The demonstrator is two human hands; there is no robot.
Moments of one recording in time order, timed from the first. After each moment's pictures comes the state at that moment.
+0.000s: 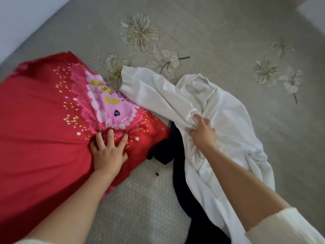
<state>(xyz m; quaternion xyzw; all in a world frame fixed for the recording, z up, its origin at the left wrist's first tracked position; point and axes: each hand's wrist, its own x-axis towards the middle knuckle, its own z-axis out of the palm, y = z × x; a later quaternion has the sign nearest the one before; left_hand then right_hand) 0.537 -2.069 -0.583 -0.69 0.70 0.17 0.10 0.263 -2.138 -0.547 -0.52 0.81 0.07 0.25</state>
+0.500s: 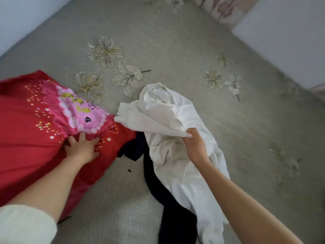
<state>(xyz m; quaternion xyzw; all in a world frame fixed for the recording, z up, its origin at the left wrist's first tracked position) 0.538 -2.104 -0.549 -0.69 0.63 0.29 0.20 0.230 -2.060 -0.432 -0.43 0.81 -0.19 0.34</state>
